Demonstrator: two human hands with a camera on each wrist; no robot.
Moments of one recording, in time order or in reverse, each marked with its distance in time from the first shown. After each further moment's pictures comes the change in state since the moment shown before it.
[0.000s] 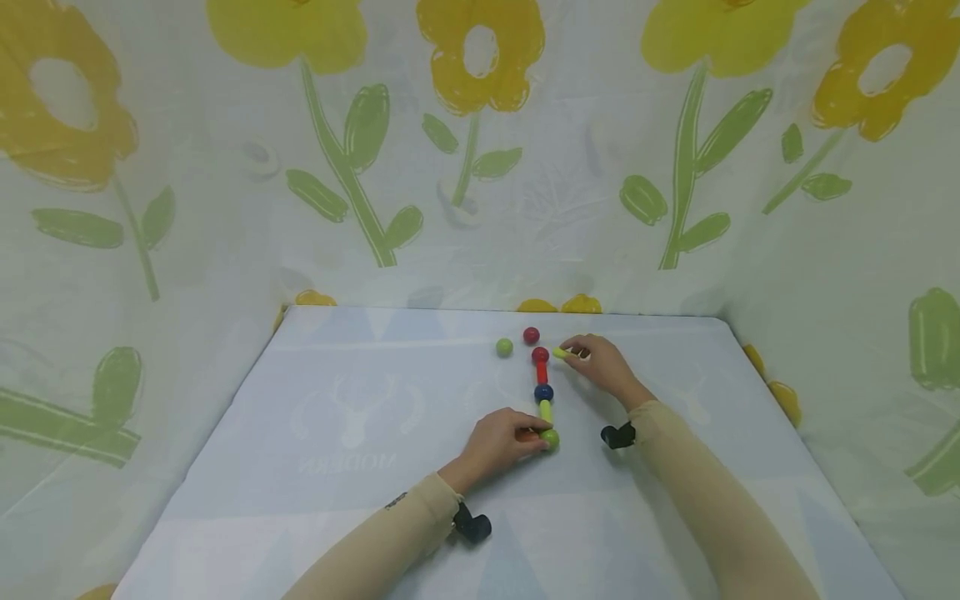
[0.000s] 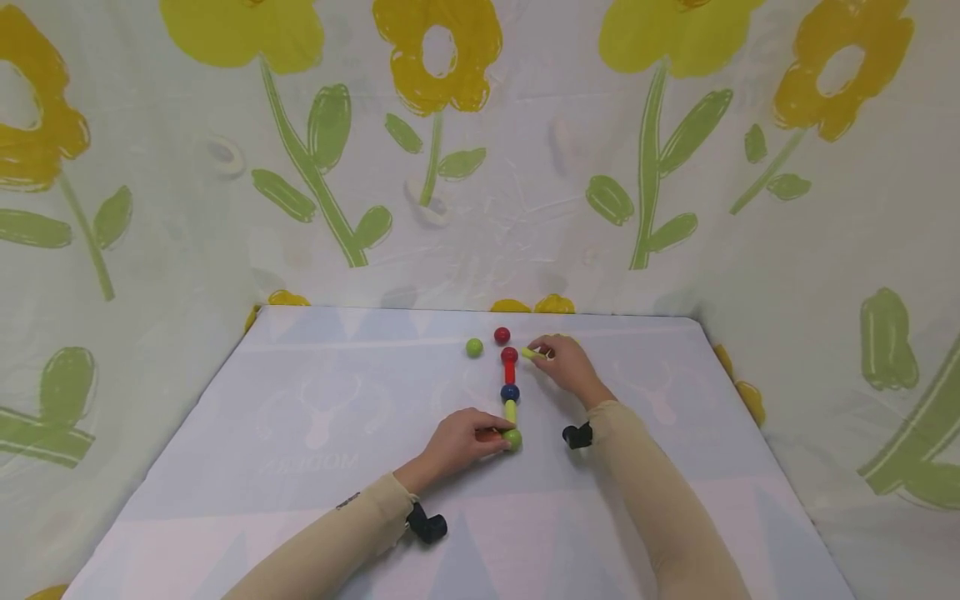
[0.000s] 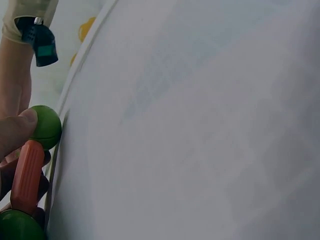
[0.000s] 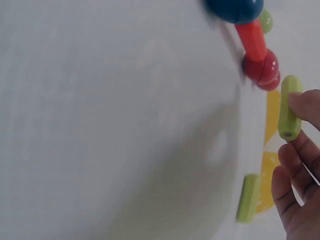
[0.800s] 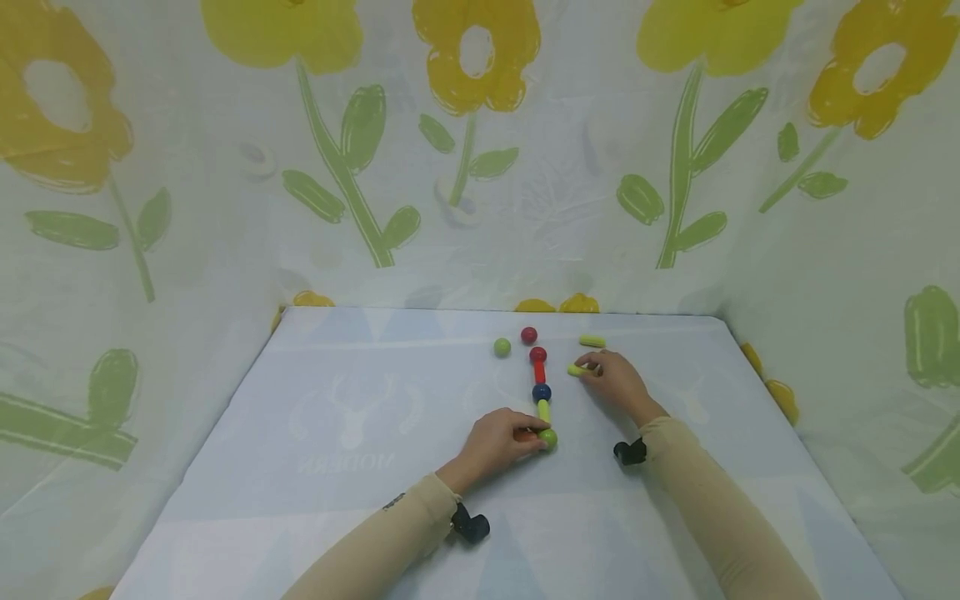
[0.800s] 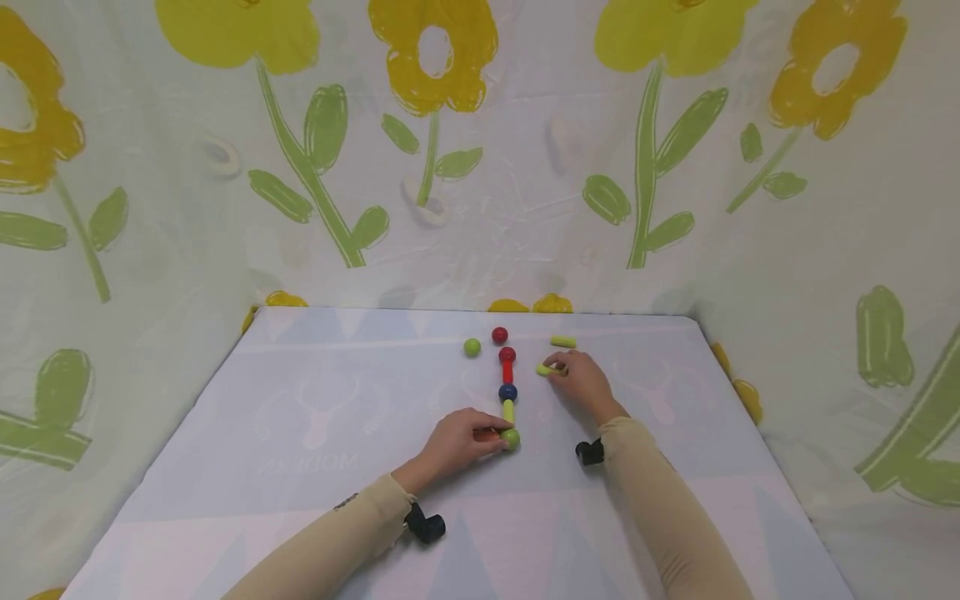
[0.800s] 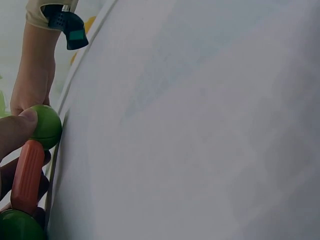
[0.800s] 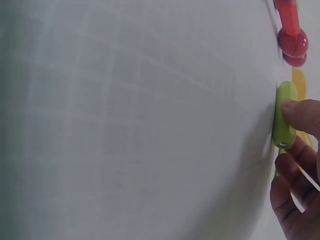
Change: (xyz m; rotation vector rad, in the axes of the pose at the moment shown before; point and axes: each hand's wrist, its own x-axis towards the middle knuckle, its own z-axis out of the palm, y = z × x) left_hand 0.000 0.000 0.001 0.008 0.001 -0.005; right_hand -0.019 0.031 0.005 -0.100 -0.027 0.099
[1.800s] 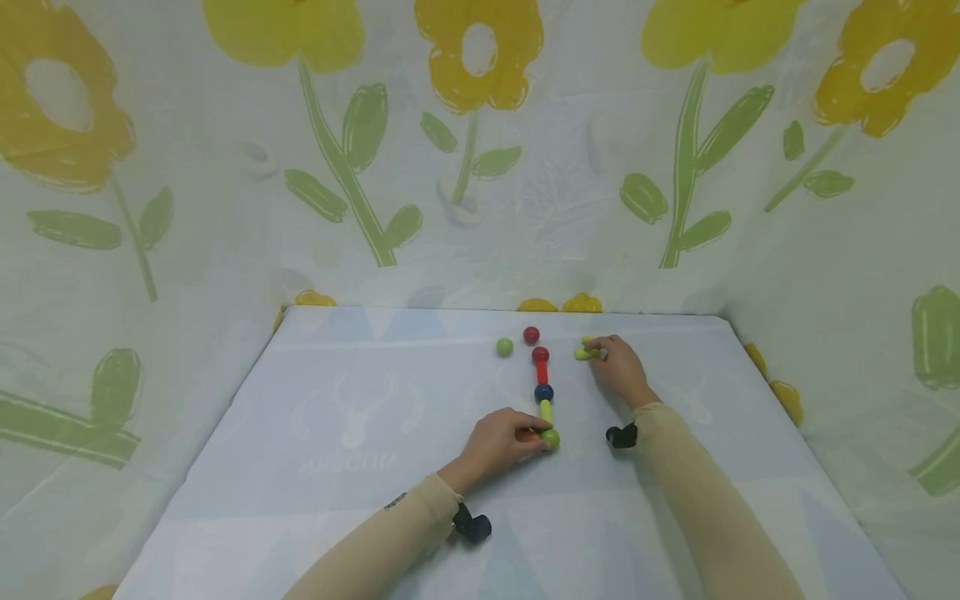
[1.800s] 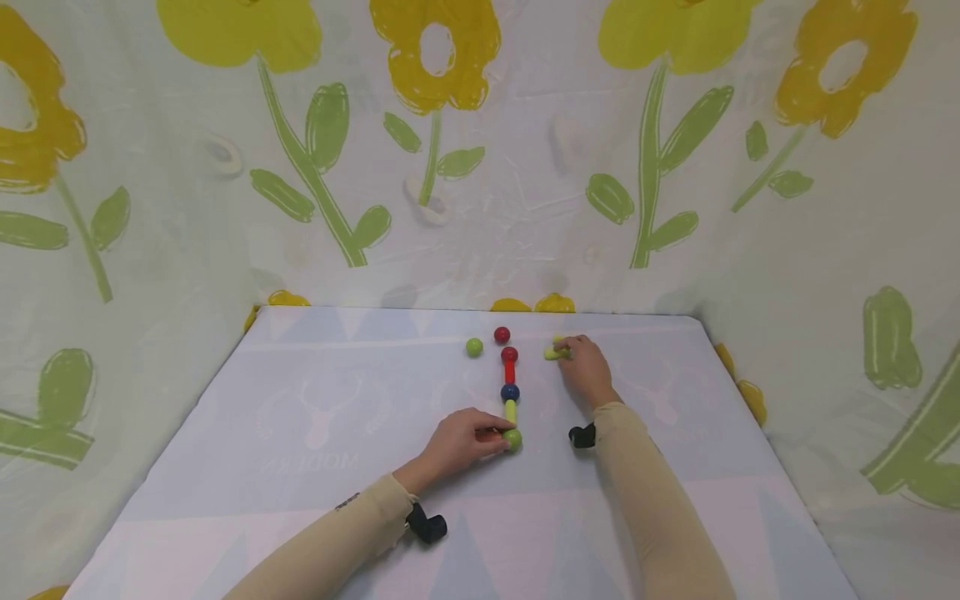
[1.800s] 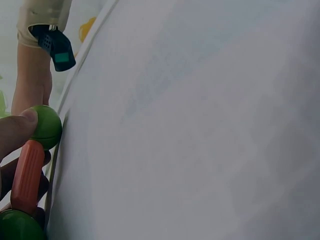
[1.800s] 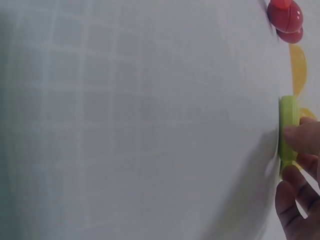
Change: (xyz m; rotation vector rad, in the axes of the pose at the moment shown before) left_hand 0.000 -0.001 0.001 0.007 0.012 0.019; right_hand 0.018 0.004 -0.002 0.089 0.111 0.074
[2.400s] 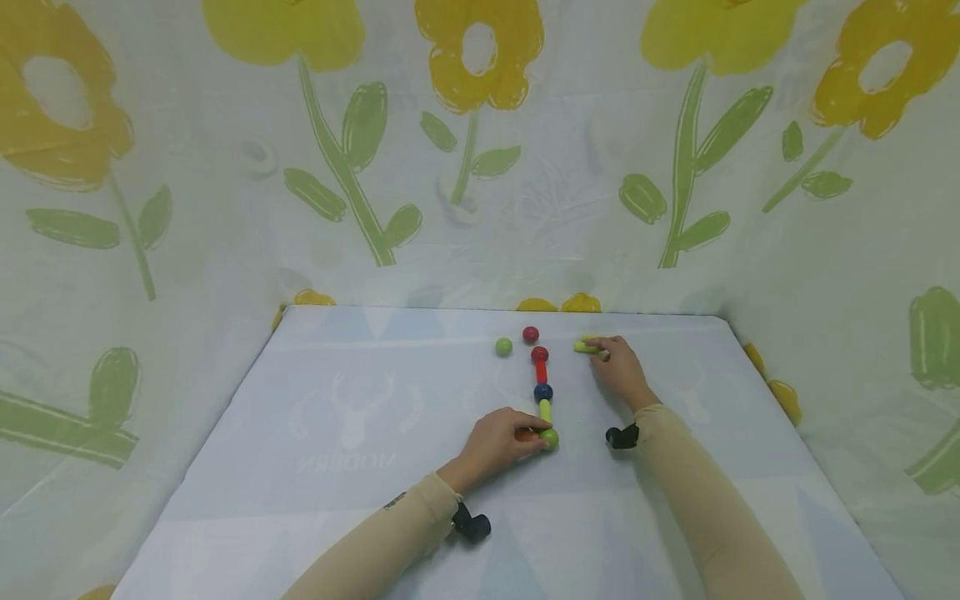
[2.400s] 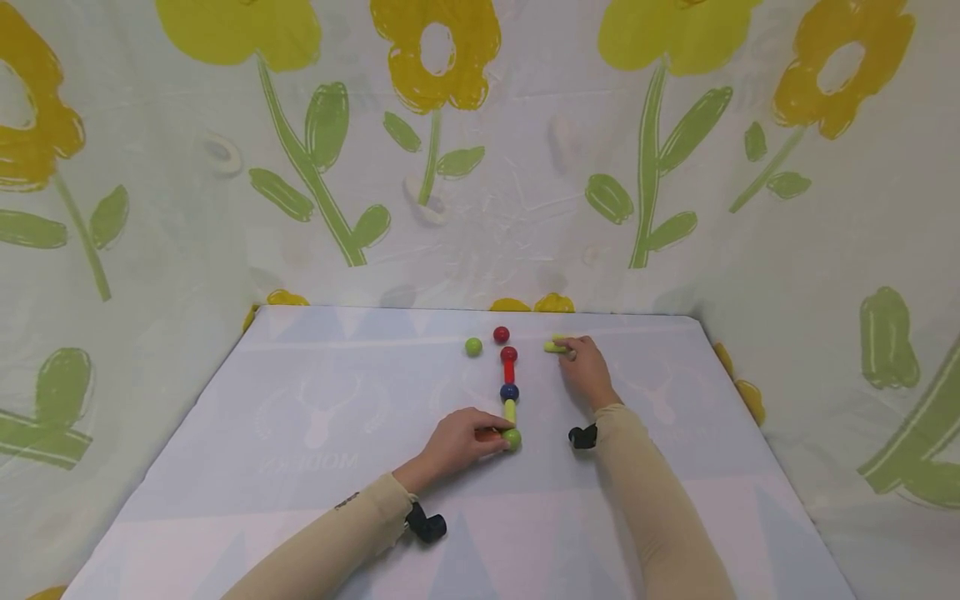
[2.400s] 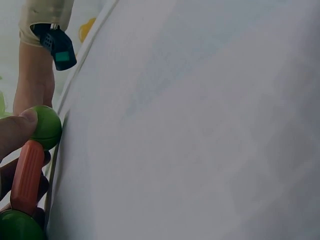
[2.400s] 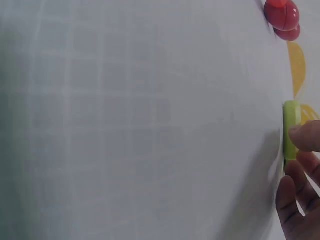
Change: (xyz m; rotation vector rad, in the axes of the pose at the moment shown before) left_hand 0.001 0.000 0.000 -0.007 -0.008 -0.003; right_hand -0.003 0.006 0.002 0.098 0.034 0.019
